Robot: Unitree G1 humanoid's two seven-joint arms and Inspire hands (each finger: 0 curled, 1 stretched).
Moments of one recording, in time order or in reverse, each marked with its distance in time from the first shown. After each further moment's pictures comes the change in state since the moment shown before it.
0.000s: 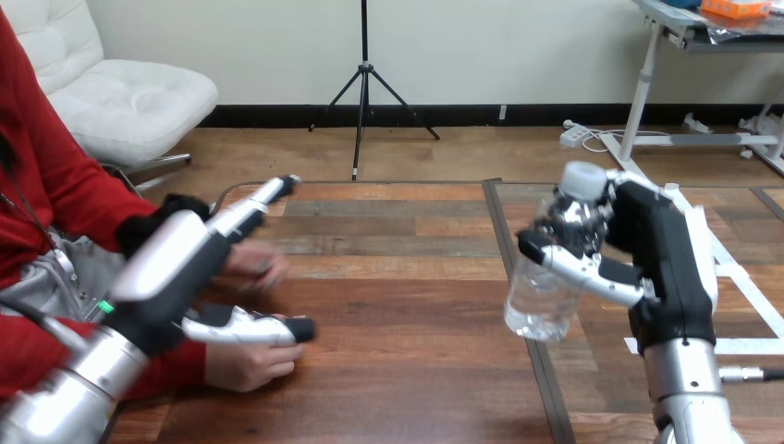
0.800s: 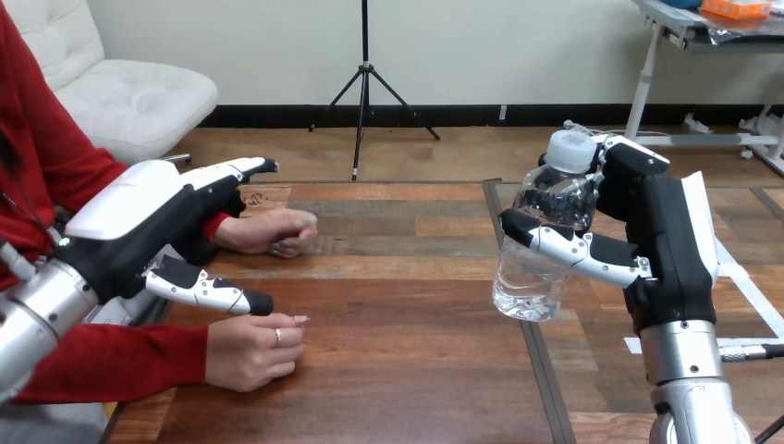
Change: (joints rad) left arm -0.136 0.187 -0.139 0.012 0.009 0.047 -0.028; right arm -0.001 0.000 0.019 -0.095 -0.017 0.015 0.018
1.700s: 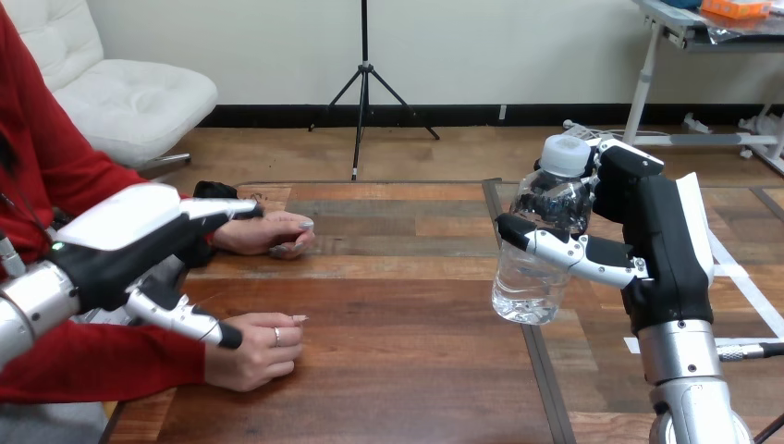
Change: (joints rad) left arm -0.066 0.104 -0.155 0.103 0.051 0.033 -0.043; right arm -0.002 0.000 0.000 0.000 -0.015 0.010 0.006
